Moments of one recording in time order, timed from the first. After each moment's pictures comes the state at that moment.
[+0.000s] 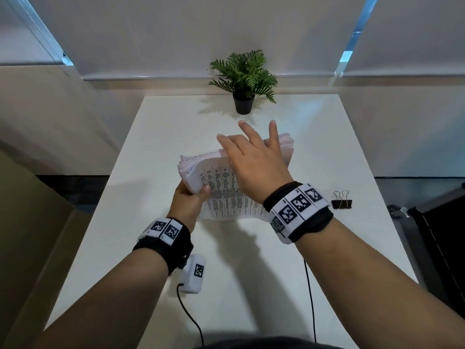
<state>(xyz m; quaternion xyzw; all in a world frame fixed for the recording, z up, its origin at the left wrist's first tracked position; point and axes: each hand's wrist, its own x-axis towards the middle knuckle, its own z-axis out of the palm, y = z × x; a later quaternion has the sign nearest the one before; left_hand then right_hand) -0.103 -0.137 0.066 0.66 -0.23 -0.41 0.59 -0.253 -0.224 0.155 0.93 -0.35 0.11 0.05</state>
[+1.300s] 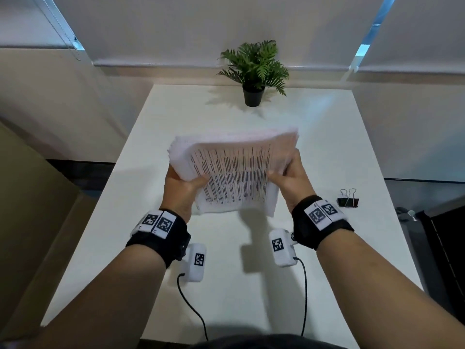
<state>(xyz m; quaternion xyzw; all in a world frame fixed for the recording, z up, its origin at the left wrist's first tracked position) -0.099 -0.129 0.087 0.62 -0.22 -0.36 0.66 -0.300 -0.233 0.092 0.54 -0.40 0.37 -0.64</state>
